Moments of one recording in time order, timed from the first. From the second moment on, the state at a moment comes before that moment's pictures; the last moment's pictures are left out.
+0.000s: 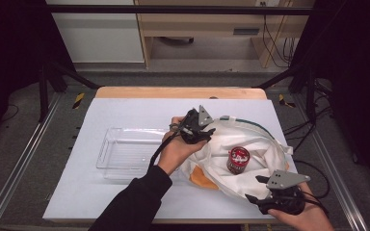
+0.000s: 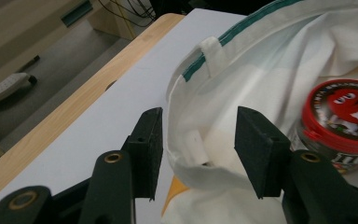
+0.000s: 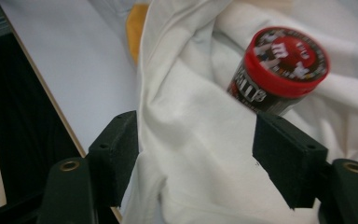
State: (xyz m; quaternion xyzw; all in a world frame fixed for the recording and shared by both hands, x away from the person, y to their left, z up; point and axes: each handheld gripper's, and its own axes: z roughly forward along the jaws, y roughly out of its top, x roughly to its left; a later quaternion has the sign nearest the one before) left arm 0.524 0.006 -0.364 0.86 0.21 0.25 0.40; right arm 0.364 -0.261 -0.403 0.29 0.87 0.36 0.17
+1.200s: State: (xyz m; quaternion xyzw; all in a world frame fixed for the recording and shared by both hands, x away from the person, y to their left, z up) left arm 0.459 0.016 -0.422 0.89 0.17 0.18 0.38; right arm 0.433 -0.306 -0.404 0.41 0.82 0.27 0.29
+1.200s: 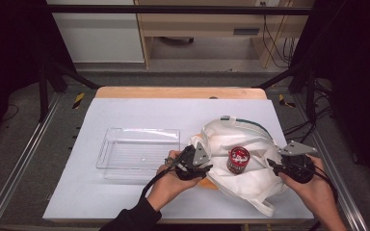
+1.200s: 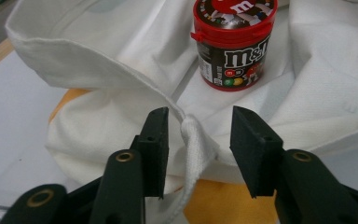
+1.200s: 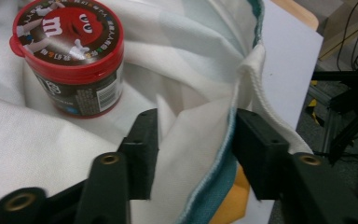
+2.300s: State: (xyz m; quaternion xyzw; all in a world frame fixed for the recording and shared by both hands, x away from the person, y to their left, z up) left arm 0.457 0.022 -0.423 0.88 0.19 0.18 0.39; right arm 0.444 -0.296 -0.439 0.43 0.84 0.19 0.28
